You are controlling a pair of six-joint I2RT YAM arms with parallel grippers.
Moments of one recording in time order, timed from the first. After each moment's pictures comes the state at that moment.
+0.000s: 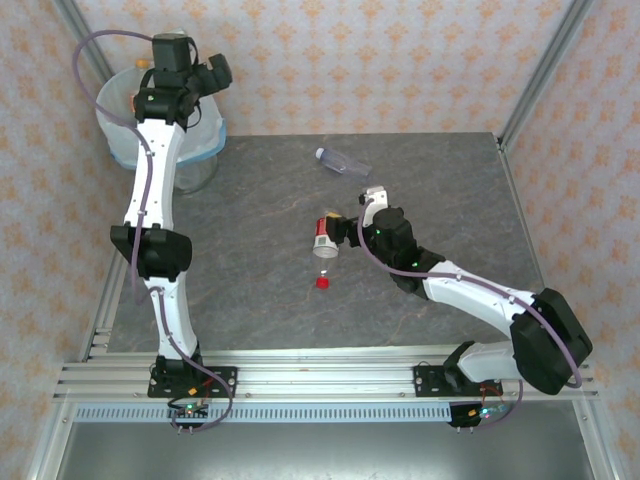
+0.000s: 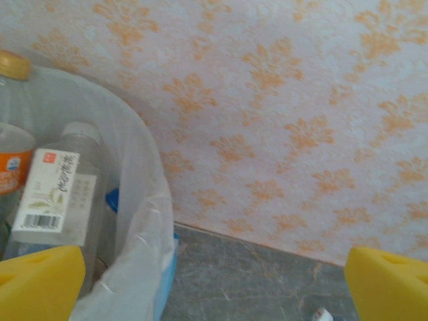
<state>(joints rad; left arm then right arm) 0.00 2.11 2.52 -0.85 -0.12 -0.35 0.69 1.30 0.73 0.25 0.17 0.31</state>
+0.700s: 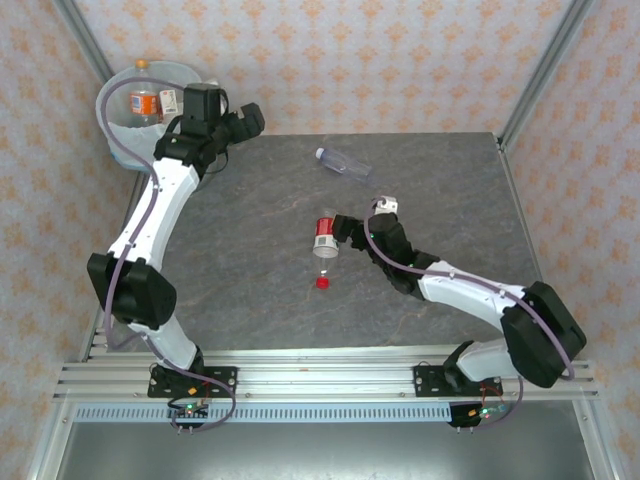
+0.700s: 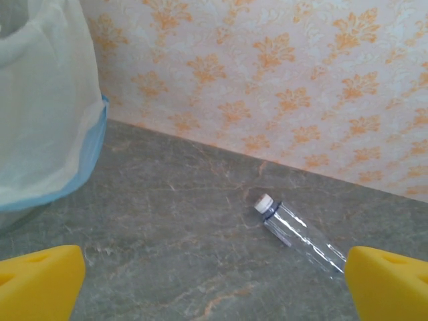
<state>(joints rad) -0.14 1.68 1.75 -0.60 -0.06 -0.48 0.71 1.36 0.71 0.17 0.27 0.65</state>
